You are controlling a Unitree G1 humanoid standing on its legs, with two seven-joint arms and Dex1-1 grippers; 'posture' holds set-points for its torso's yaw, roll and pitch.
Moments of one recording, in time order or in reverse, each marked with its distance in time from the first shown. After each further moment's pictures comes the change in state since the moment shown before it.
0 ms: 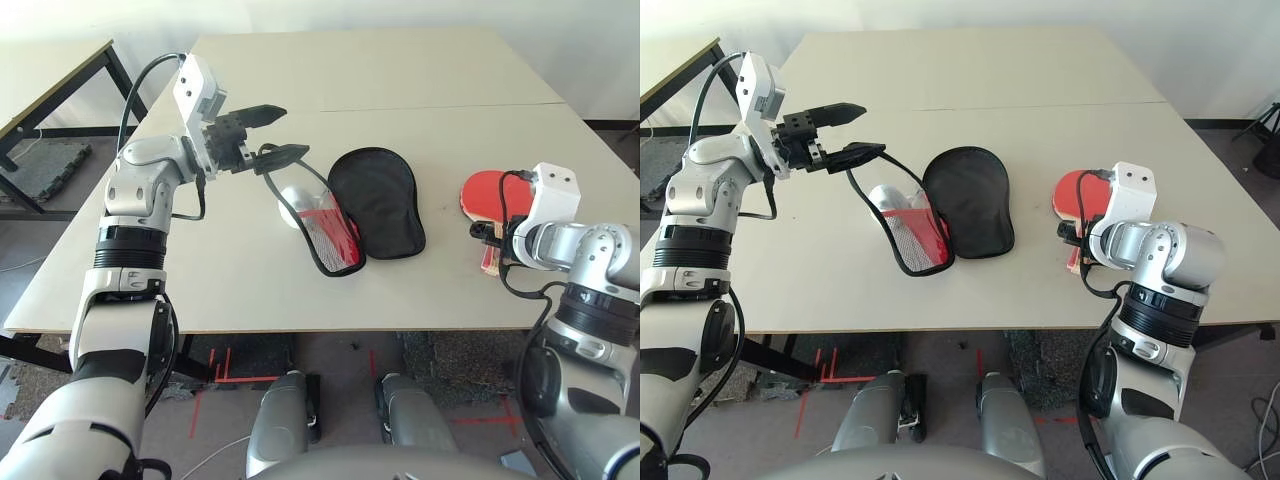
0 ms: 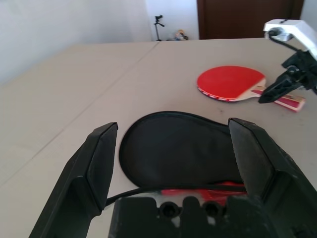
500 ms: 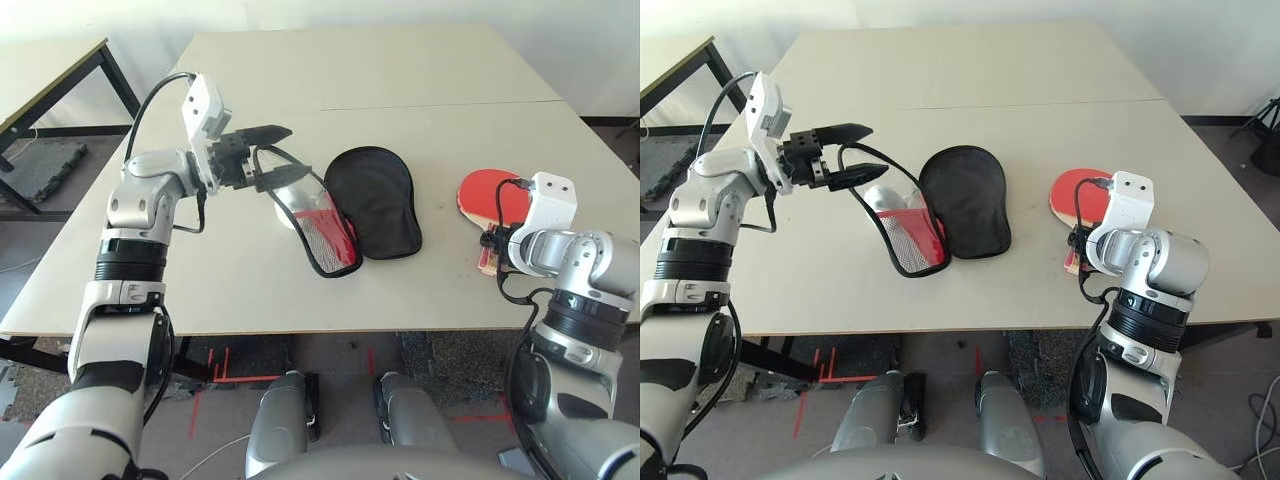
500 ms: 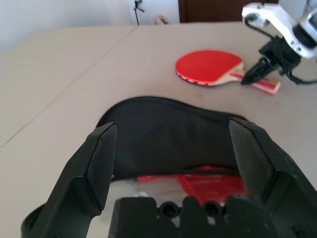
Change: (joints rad) left arm 0.048 0.037 -0.034 -0.033 0.002 0.025 -0.053; right arm 0.013 0.018 0.059 0.002 -0.056 -0.032 0.040
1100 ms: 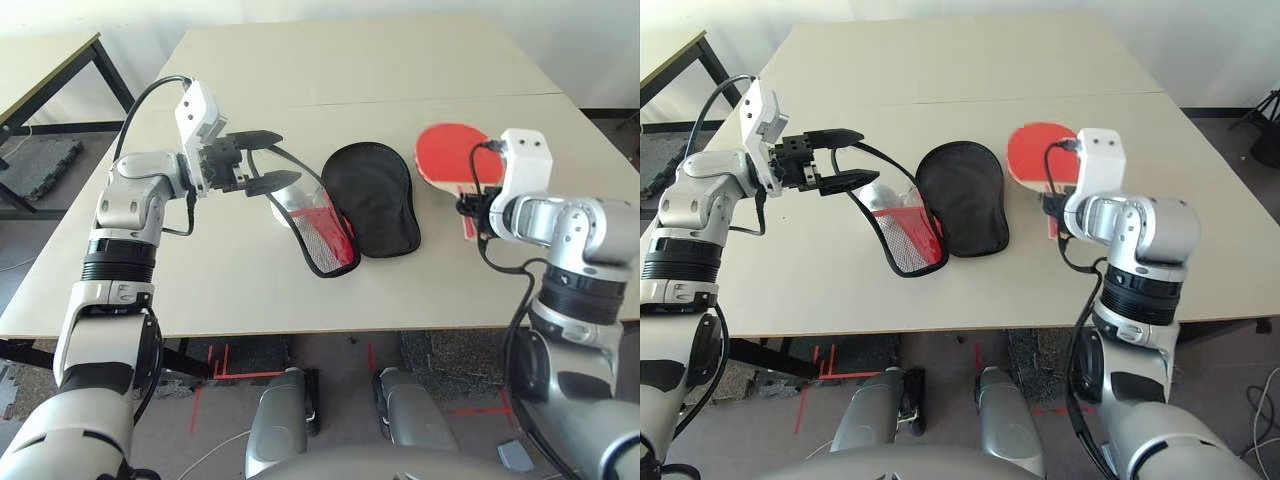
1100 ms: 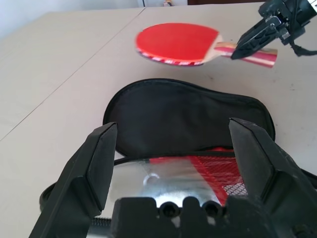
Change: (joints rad) left arm 0.005 0.035 0.002 0.032 0.017 -0.040 0.004; right arm -0.174 0.052 0.136 -0.070 0.045 0.037 0.098
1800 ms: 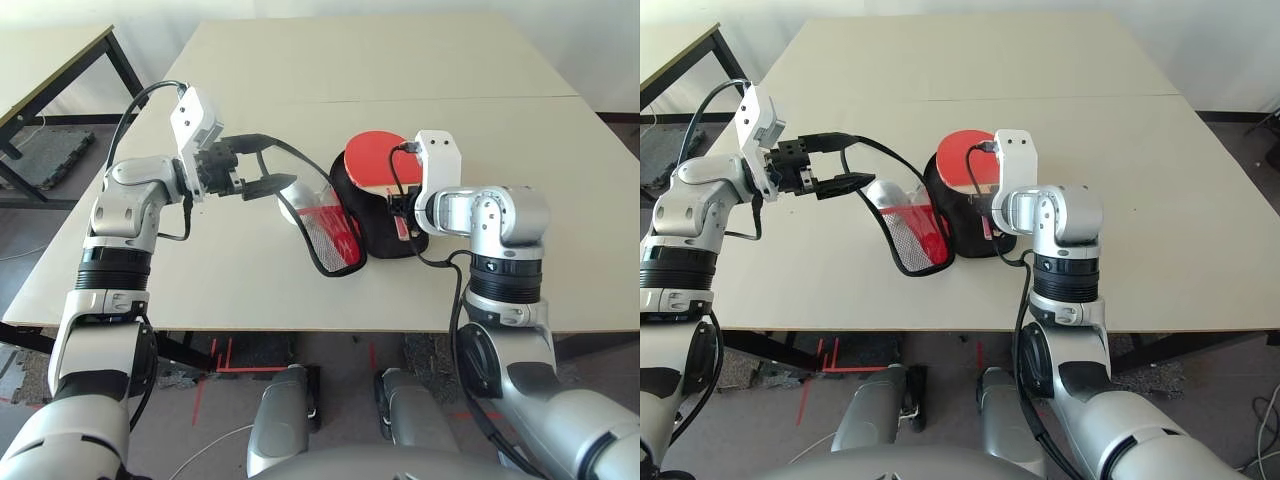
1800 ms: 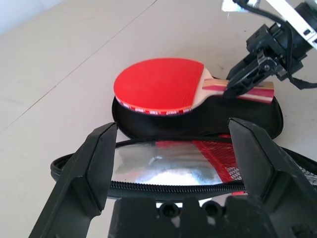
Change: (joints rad) left arm 0.045 0.008 0.005 -0.063 -0.001 0.019 0.041; right arm -0.048 0.172 0.154 0.167 -0.068 -0.075 -0.063
